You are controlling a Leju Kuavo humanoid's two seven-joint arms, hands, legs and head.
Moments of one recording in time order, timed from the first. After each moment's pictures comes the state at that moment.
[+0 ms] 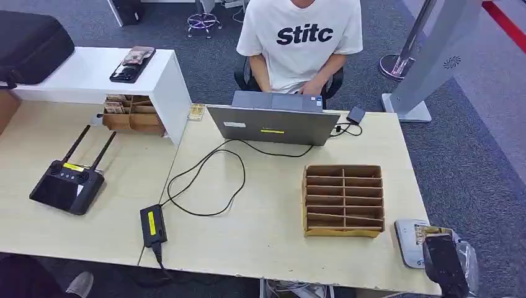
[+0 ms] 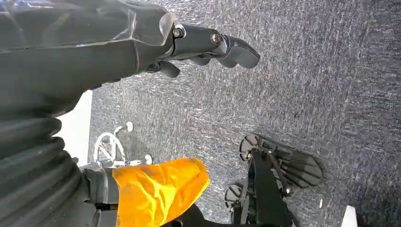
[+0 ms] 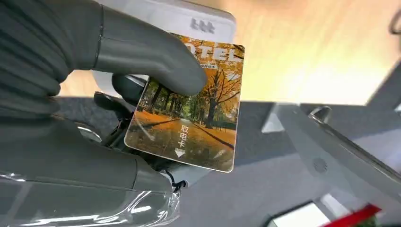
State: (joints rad) left arm -0.14 -0.01 -1.22 -0.02 1.57 0.34 -0.15; right arm 0.01 0.19 -0.70 -1.45 0.85 0.01 -0.33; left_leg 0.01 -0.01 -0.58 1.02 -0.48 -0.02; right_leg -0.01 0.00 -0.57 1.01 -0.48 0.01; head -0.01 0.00
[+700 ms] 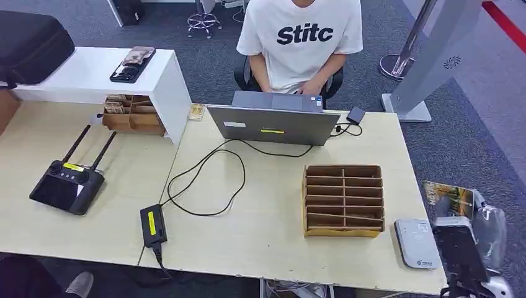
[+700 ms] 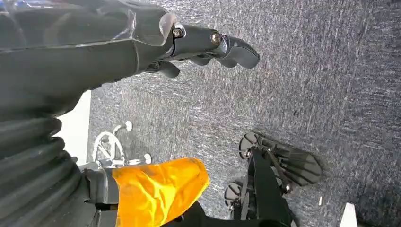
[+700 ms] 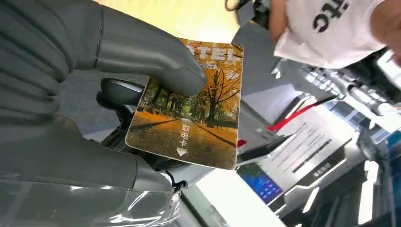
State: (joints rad) left arm -0.14 -0.02 -1.22 -0.02 1.57 0.34 -0.16; right arm 0.04 0.21 -0.47 -1.85 0.84 0.00 -0.33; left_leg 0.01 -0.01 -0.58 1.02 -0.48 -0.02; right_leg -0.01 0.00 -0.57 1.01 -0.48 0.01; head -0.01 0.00
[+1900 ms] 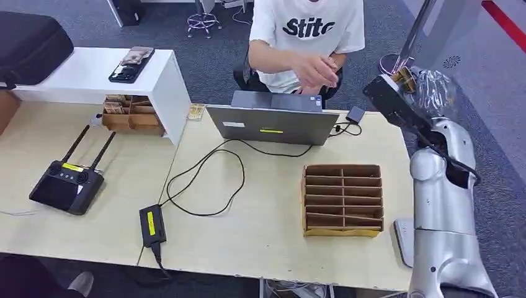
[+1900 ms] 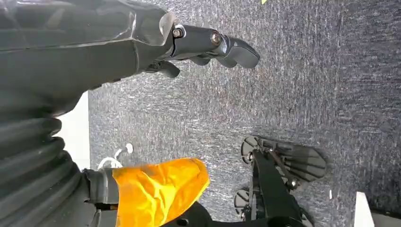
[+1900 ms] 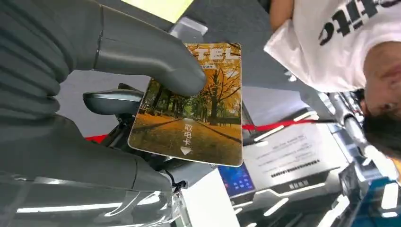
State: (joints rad) left arm -0.15 0.01 -1.38 -0.02 1.57 0.27 -0.15; right arm -0.76 0.02 -0.18 -1.11 1.22 -0.01 -0.02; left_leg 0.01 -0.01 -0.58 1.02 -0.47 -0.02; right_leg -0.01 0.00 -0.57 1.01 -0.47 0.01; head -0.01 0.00
